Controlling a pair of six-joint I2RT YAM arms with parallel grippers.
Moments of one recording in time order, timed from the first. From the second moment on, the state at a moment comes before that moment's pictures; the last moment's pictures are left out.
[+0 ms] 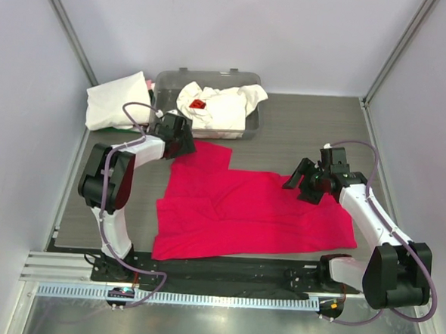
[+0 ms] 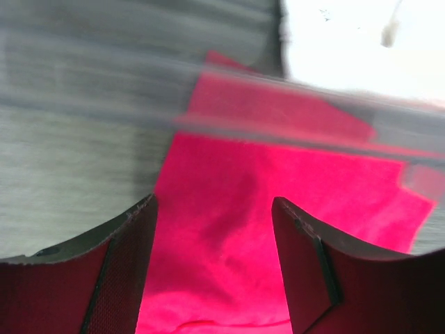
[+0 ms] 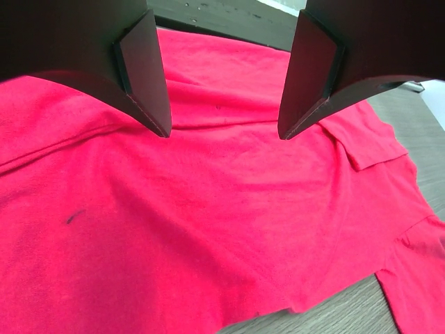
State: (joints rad) left arm -0.30 1.89 1.17 -0.16 -0.10 -0.55; right arm 0.12 1.19 0.78 -0.59 -0.26 0.63
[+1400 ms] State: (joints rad) left arm -0.41 1.27 0.84 -0.32 -0.02 -0.65; right arm -0.26 1.75 1.21 -0.62 0.09 0.58
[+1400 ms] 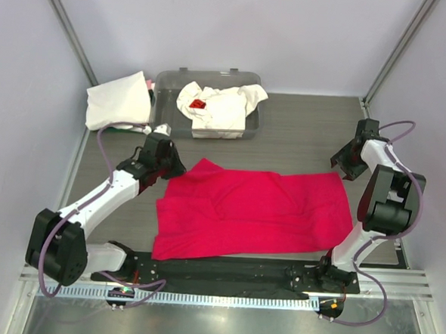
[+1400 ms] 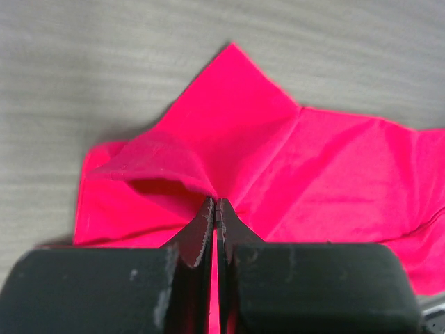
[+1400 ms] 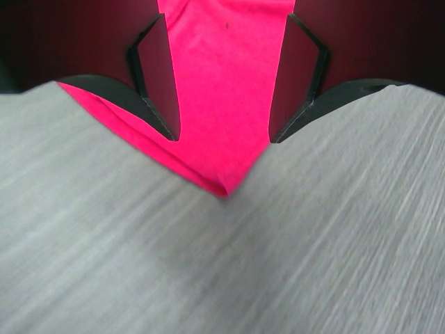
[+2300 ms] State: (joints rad) left arm -0.42 1.23 0.75 -0.33 -0.03 -0.68; right arm -0.25 1.92 1.30 -0.58 0.08 0.58
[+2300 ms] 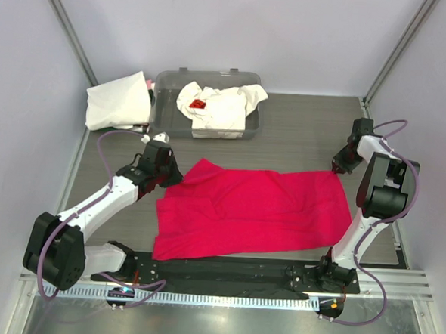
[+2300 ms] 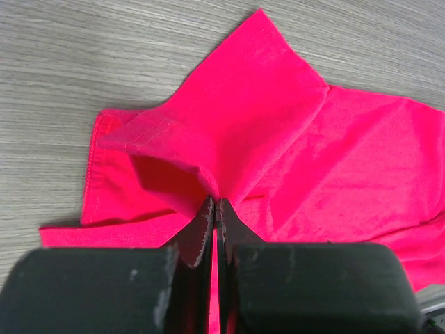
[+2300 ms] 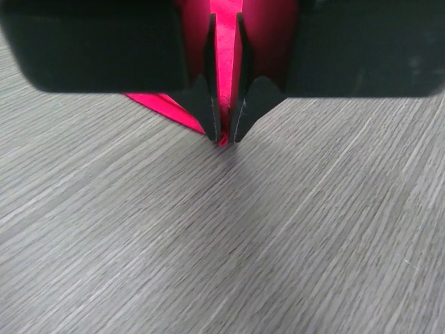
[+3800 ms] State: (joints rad) left arm -0.97 0.65 0.45 -0.77 -0.40 -1.25; right arm -0.51 1.37 0.82 -0.51 -0.10 0.66
